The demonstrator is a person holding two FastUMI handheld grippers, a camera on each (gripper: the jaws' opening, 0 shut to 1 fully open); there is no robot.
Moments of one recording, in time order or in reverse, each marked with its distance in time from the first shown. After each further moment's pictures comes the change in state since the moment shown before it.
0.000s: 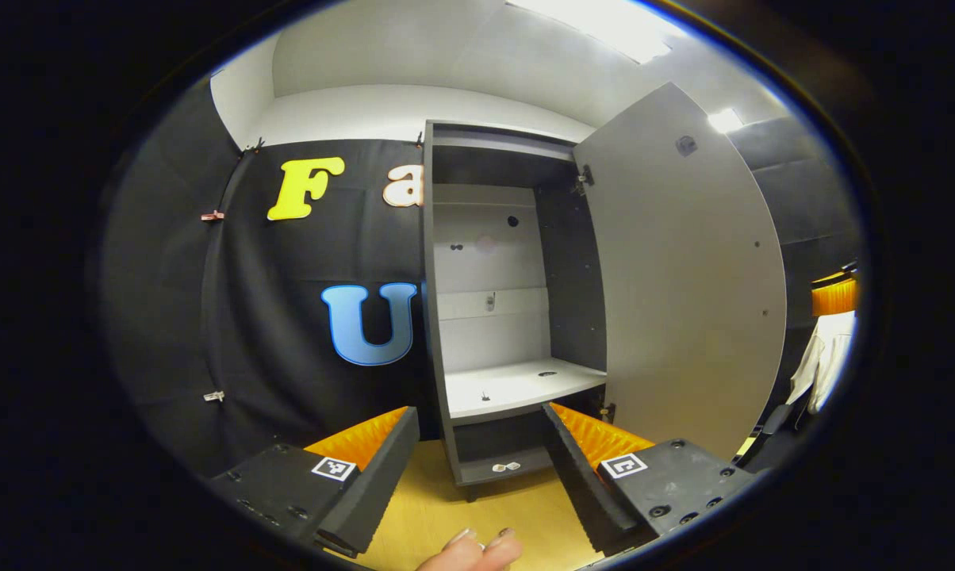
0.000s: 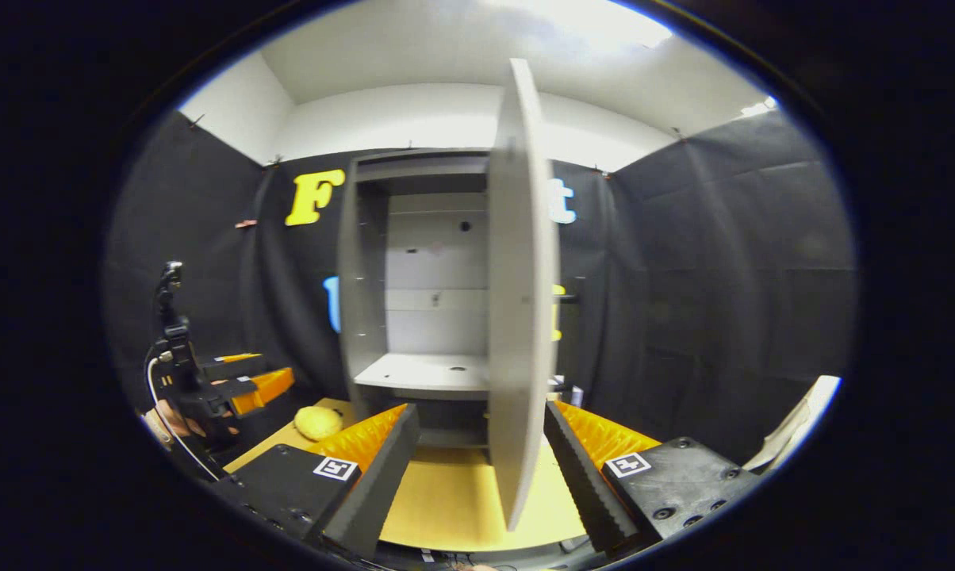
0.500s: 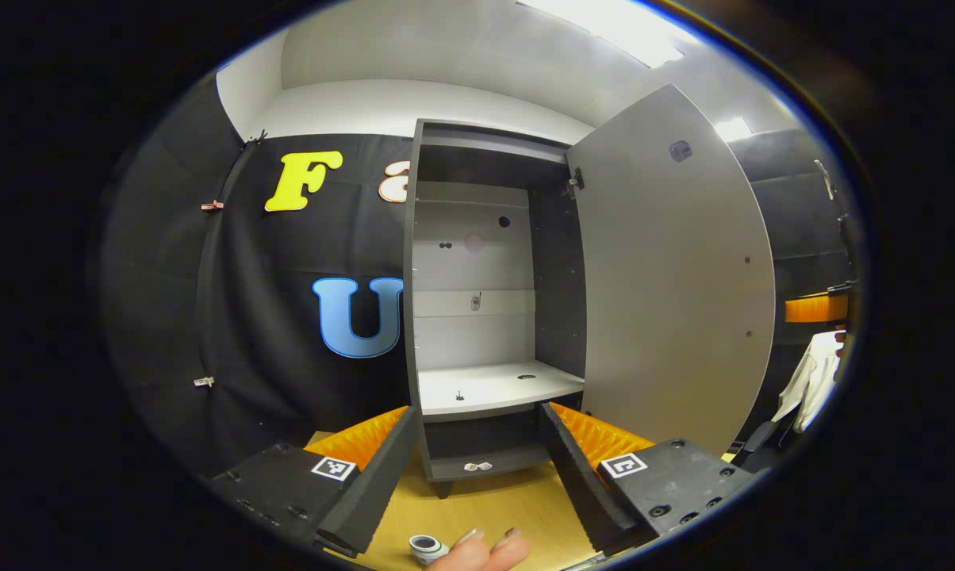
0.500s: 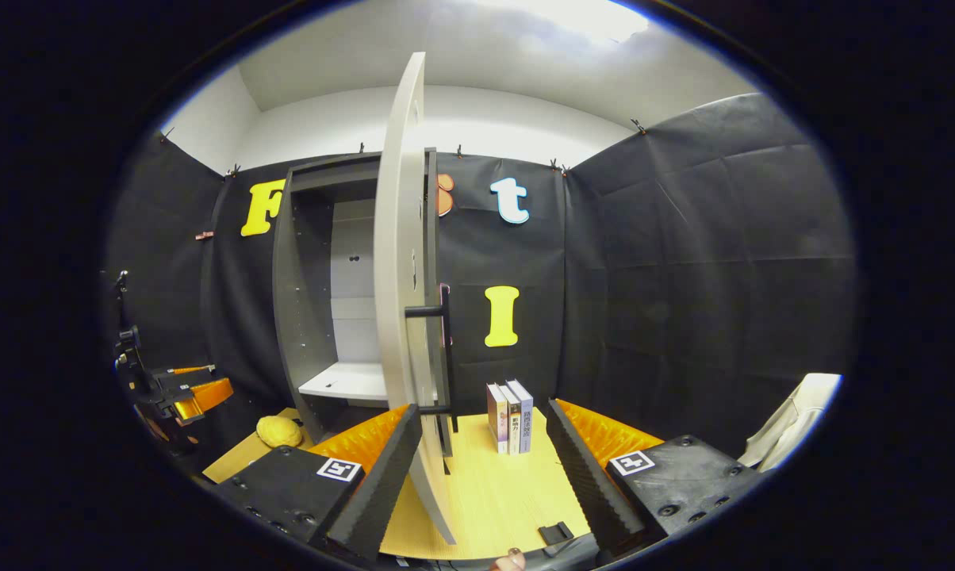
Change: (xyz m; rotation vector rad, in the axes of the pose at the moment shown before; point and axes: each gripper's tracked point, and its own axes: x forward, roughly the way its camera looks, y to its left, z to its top) left arm -0.012 -0.040 0.005 -0.073 0.009 0.008; right arm 0.049 -0.077 0.019 0.015 -0.043 -0.041
